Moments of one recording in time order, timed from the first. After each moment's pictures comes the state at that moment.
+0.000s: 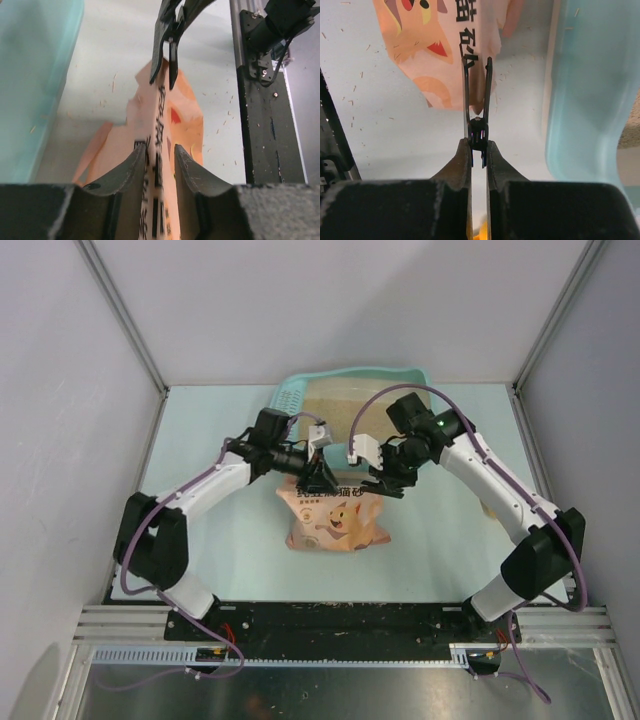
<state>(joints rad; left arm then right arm) -0.49 1.62 1.19 -0.33 1.03 0.38 0.54 1.55 1.54 -1.15 -0.34 -0.95</state>
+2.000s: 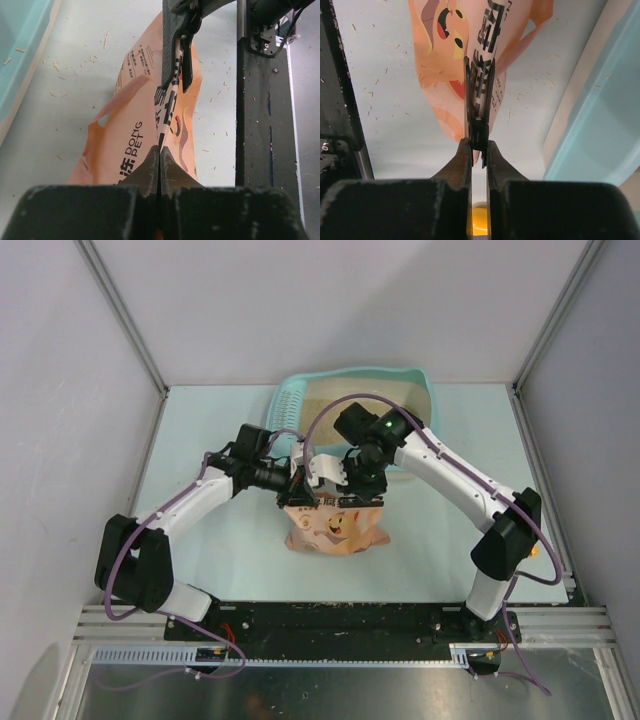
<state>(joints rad) -0.41 1.45 1.03 -0.47 1.00 0.49 0.78 1.76 1.80 -1.34 -0.20 -0.92</state>
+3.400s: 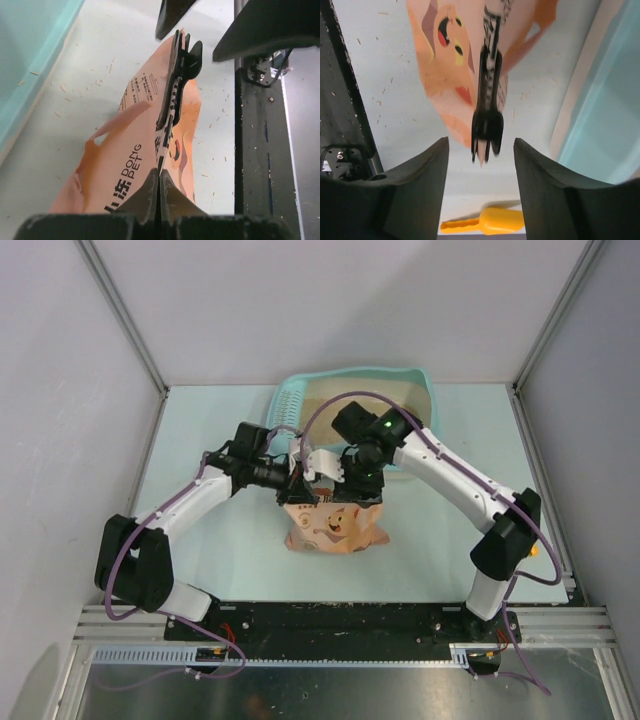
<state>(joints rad) -0.40 1.45 1.03 -0.47 0.99 0.45 0.80 1.79 1.82 -1.33 -0.18 -0.83</state>
